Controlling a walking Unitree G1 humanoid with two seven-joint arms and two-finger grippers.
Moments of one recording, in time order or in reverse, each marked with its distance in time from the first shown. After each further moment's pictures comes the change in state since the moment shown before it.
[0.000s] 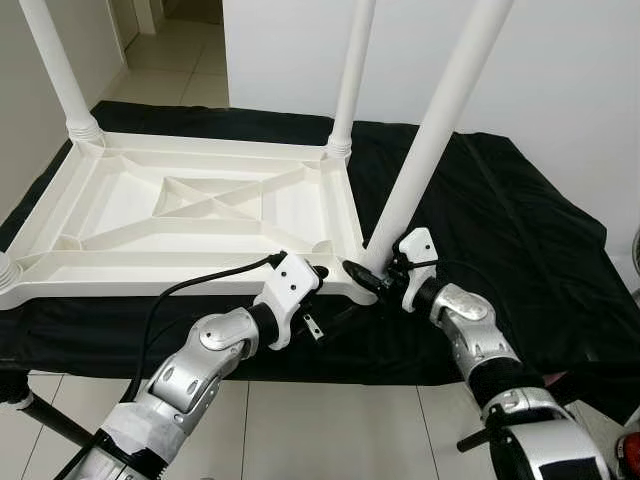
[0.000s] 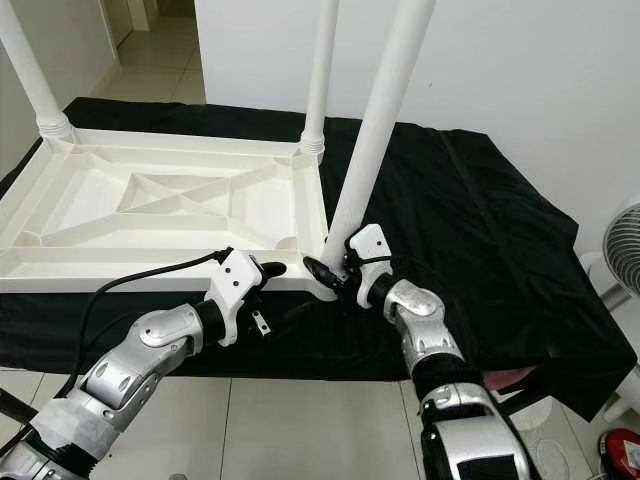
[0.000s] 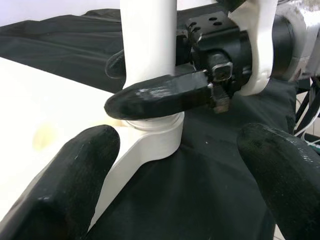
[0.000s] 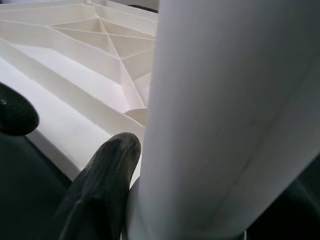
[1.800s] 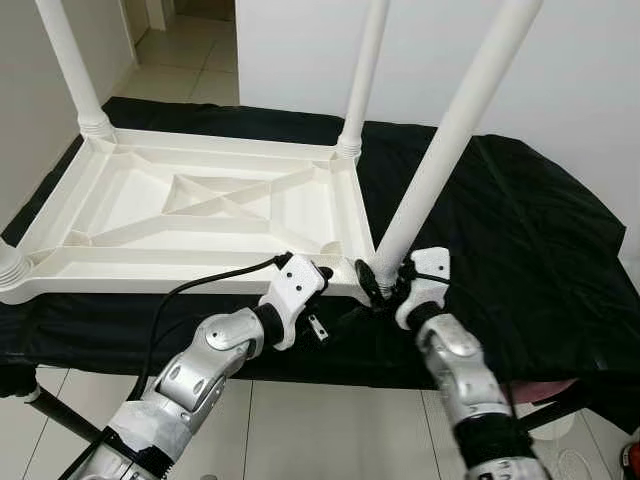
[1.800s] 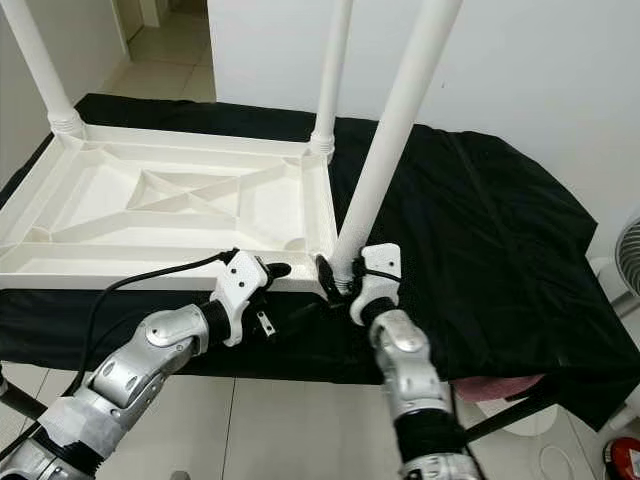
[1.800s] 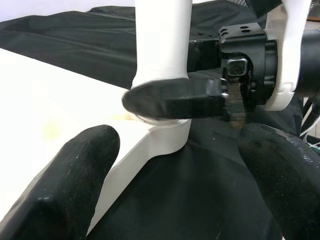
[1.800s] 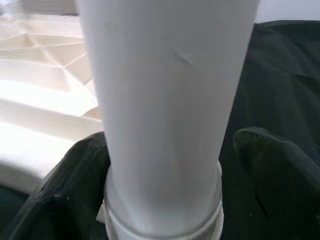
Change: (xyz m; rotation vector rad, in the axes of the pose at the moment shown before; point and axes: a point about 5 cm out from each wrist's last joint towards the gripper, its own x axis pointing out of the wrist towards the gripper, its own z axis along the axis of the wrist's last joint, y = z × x) left arm 0.007 -0.003 -0.001 -0.004 -0.007 -0.009; right arm -0.028 0.011 -0.002 0.122 -0.043 -0.263
